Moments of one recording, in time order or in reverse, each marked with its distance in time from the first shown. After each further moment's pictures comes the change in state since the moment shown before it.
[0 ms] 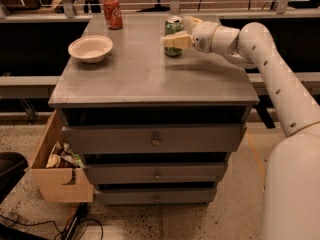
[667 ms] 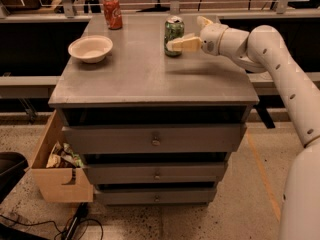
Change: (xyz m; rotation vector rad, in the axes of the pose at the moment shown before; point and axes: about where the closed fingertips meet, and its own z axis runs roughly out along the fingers) arm -0.001 -0.003 -0.029 0.052 0.010 -0.003
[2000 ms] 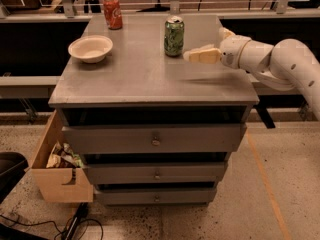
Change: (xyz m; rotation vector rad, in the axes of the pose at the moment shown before) arm 0.012 0.007 -0.076 0.123 0.052 0.032
